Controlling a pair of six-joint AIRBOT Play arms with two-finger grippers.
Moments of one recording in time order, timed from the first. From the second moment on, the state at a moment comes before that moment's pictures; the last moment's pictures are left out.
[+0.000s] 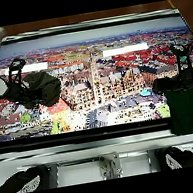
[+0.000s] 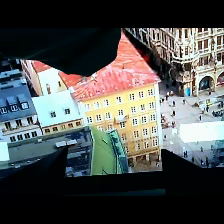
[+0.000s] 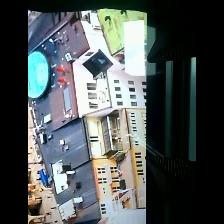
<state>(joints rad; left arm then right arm) -0.24 -1.15 1.24 1.60 -1.33 -1.70 -0.02 -0.91 1.04 -1.47 1.36 1.56</state>
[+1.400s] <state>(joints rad) -0.24 -1.17 1.24 1.60 -1.26 -1.70 -0.02 -0.91 1.04 -1.39 1.28 1.56</state>
